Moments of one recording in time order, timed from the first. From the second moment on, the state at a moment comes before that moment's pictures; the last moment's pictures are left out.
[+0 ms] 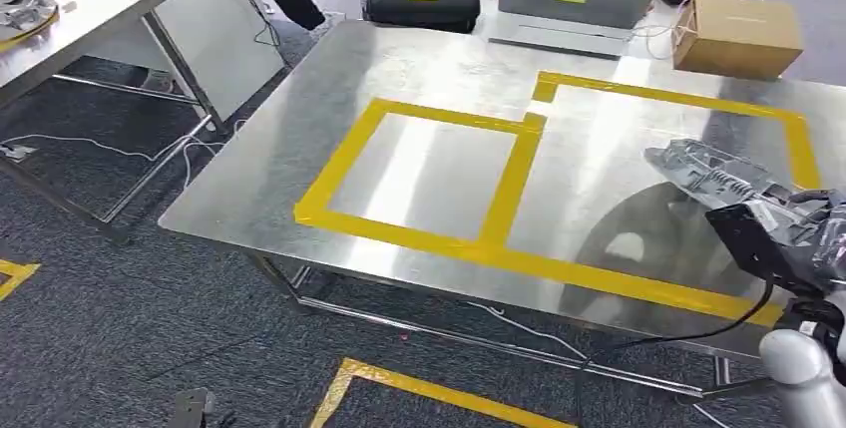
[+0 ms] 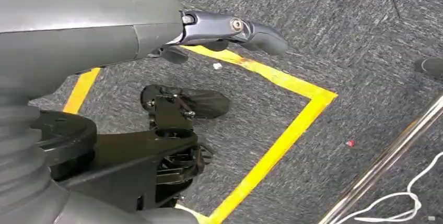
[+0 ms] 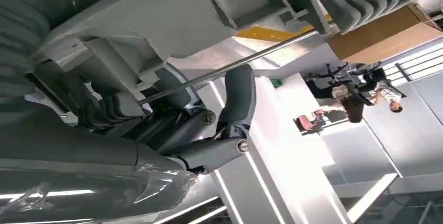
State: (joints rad) left arm -0.04 -0.15 0.52 -0.29 -0.53 0.12 -0.27; right arm 0.02 -0.20 -0.04 -1.80 1.07 -0.37 0.12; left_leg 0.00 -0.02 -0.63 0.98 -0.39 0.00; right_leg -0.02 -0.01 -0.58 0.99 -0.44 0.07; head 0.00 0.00
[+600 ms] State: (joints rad) left arm -0.06 -0.15 0.52 -0.29 -0.59 0.09 -0.26; right arm -0.17 -0.24 -0.03 -1.57 0.92 -0.12 0.08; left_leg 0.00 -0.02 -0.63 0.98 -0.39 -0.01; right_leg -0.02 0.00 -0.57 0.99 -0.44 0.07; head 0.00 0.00
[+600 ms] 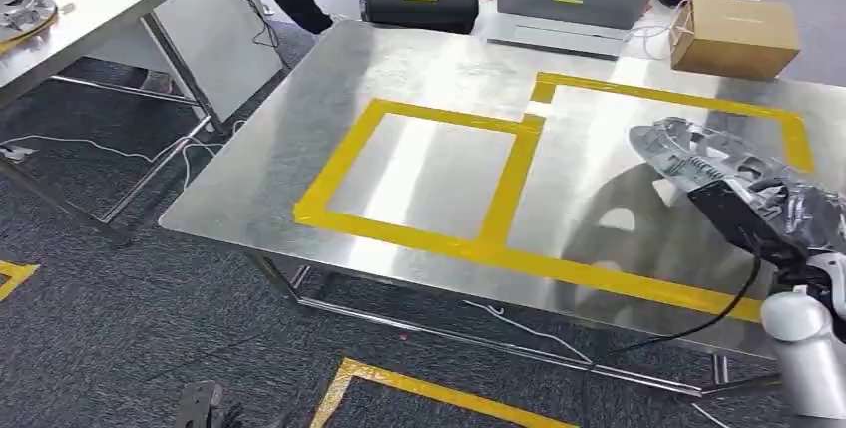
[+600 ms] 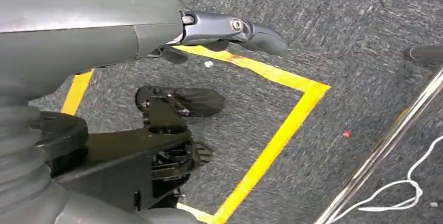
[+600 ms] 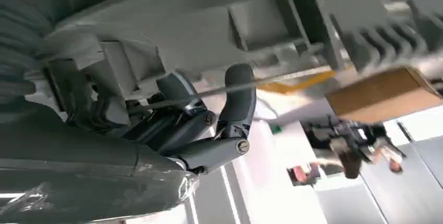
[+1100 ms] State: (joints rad) left arm -0.10 -0.15 0.51 -0.29 -0.64 0.06 -0.24; right arm -0.46 -0.28 0.05 -1.05 0.91 -0.09 0.03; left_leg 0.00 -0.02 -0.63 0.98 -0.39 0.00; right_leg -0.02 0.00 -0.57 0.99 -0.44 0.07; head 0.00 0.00
